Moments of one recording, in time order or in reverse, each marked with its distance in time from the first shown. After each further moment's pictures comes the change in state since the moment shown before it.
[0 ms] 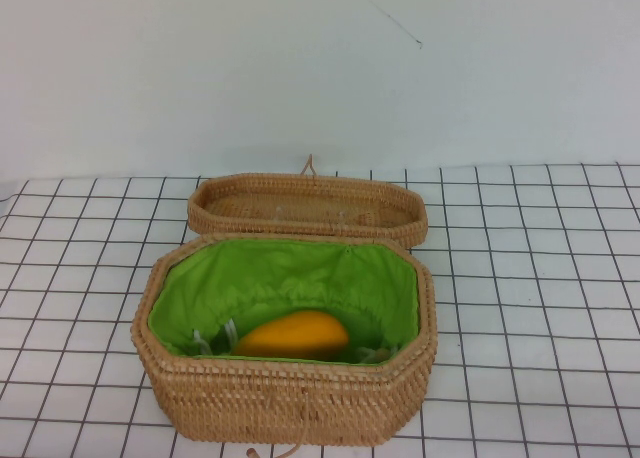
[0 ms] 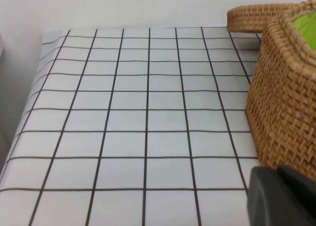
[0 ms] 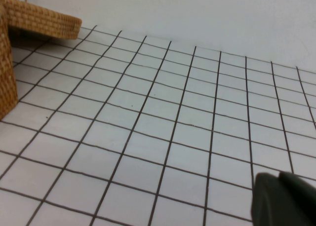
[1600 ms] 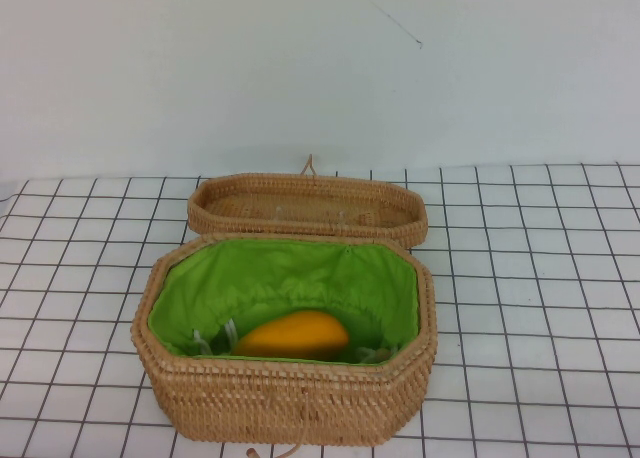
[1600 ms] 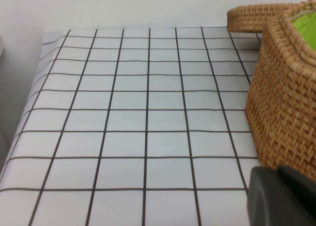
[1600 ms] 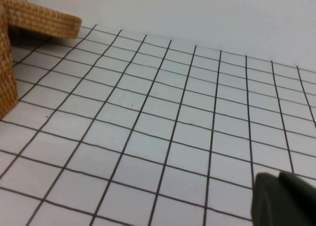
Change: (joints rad) right arm 0.000 0.002 0.000 0.000 0.000 0.000; left arm 0.000 0.000 0.000 0.000 0.000 0.000
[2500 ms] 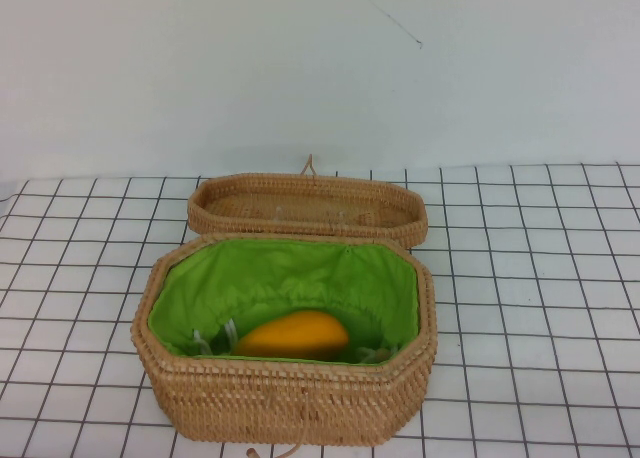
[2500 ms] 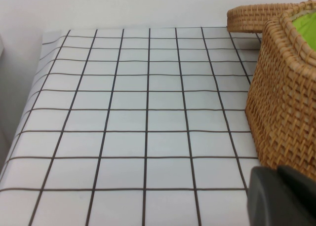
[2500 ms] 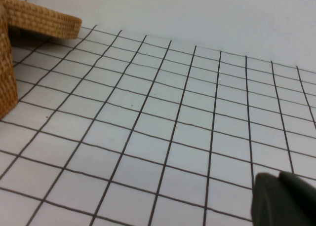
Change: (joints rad) right arm 0.000 0.000 -0.002 0.000 0.000 0.000; left arm 0.000 0.000 0.000 0.000 0.000 0.000
